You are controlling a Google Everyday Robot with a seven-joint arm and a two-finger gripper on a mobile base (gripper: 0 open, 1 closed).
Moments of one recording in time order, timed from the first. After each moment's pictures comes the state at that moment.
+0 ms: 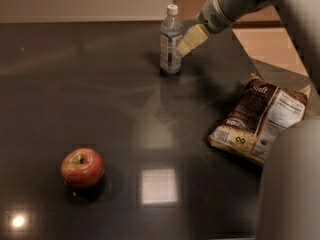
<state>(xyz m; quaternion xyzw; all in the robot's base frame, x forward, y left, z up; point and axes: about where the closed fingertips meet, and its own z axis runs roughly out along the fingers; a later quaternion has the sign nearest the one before) 0.735 -0.089 0.928 -0.52 0.77 0.13 0.36</state>
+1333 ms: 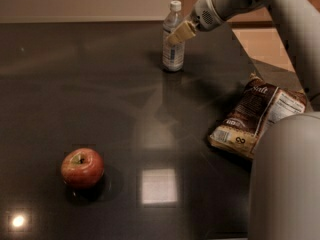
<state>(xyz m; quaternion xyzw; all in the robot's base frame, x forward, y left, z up) 0.743 -0.059 0.934 -0.49 0.76 0.19 0.37</state>
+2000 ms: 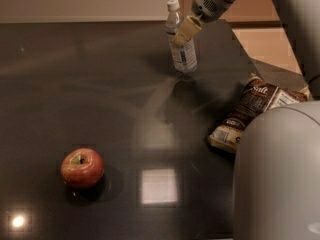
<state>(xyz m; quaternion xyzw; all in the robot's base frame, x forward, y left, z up) 0.702 -0.072 0.952 -0.55 0.78 0.14 0.28</state>
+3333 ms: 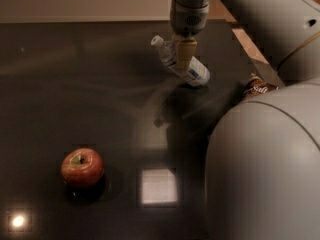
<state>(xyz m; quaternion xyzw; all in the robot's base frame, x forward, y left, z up) 0.650 -0.064 0.910 -0.75 0.66 0.00 0.07</state>
